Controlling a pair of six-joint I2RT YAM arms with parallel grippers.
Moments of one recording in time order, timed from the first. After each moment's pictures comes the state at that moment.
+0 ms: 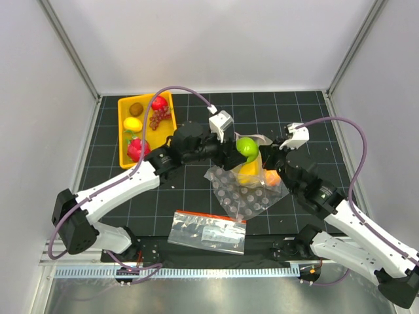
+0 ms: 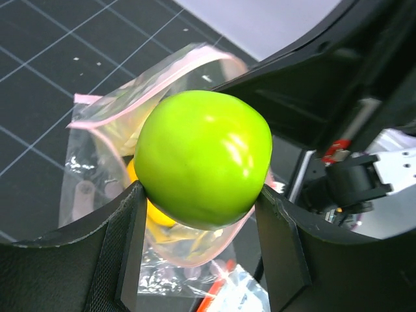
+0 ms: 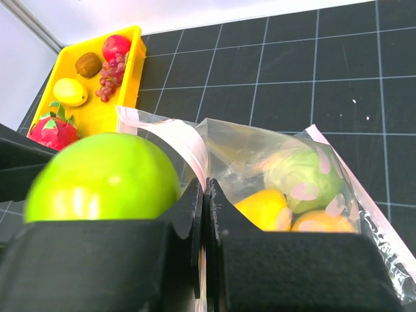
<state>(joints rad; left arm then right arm) -0.88 1.37 1.19 -0.06 0.28 -0.27 0.73 0.77 0.78 -0.22 0.46 0.43</state>
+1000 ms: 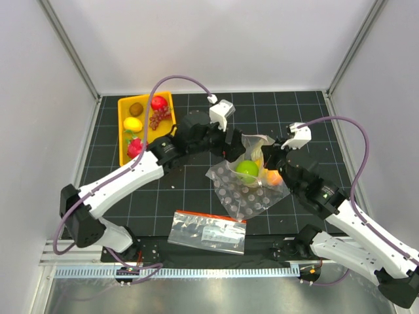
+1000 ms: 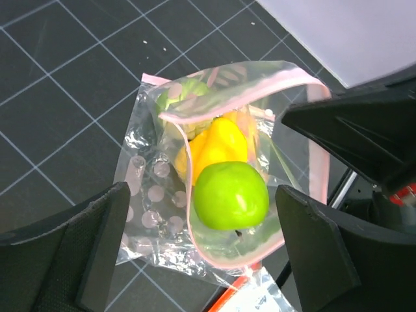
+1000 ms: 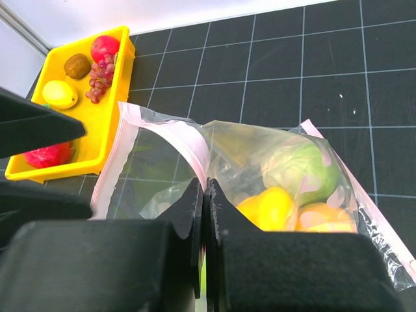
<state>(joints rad) -0.88 1.43 1.37 -0.30 0.07 -0.26 0.73 0.77 0.82 -0.29 0.49 0.44</state>
